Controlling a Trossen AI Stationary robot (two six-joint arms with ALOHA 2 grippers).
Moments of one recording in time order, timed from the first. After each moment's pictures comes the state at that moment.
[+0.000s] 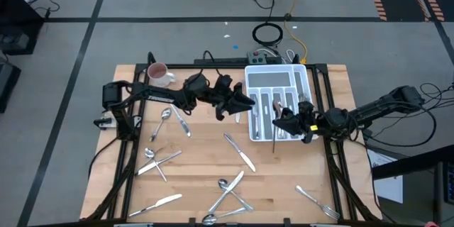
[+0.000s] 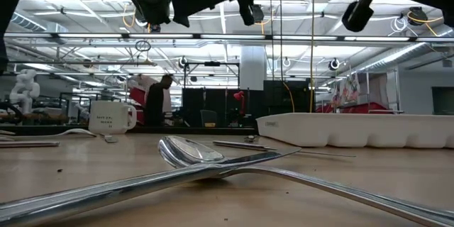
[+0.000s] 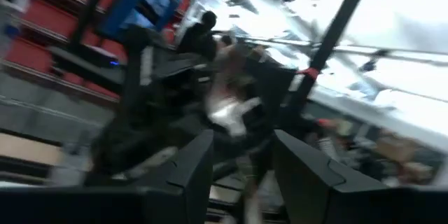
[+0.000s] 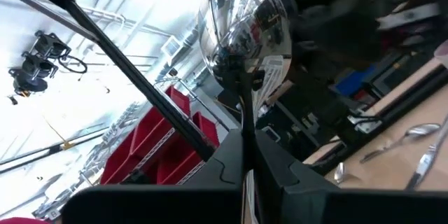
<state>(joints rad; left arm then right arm) 0.21 1.79 1.09 1.01 0.56 -0.60 0.25 0.90 0.22 1.05 0.21 0.79</state>
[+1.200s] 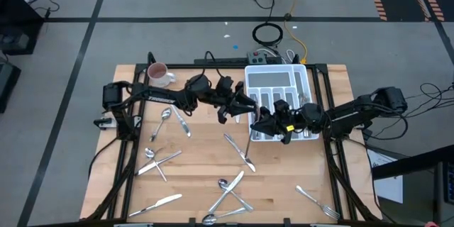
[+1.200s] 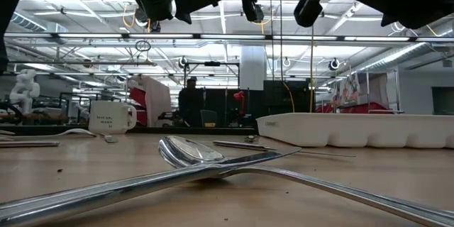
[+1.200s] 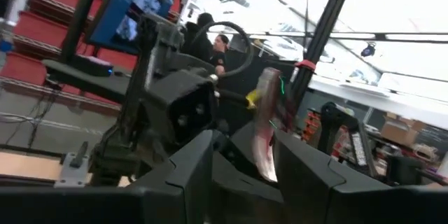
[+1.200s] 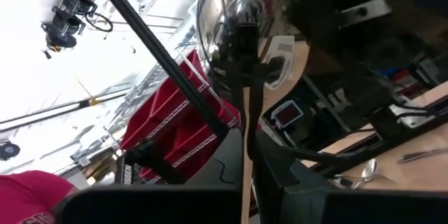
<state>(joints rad) 0.19 1.79 1.12 0.98 0.57 -0.52 0.07 1.31 0.44 1.23 -0.14 0.79</state>
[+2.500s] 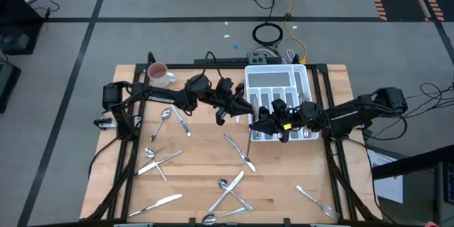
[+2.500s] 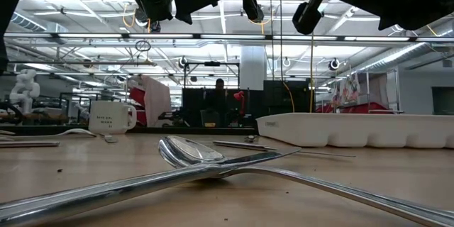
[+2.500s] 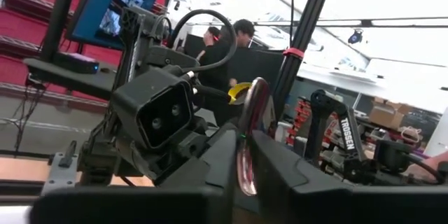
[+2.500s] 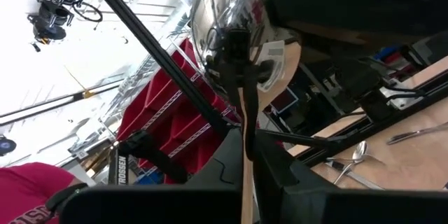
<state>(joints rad) 0.19 1.79 1.11 0.98 0.63 -0.48 0.04 1.31 0.44 1.17 -0.19 0.83</state>
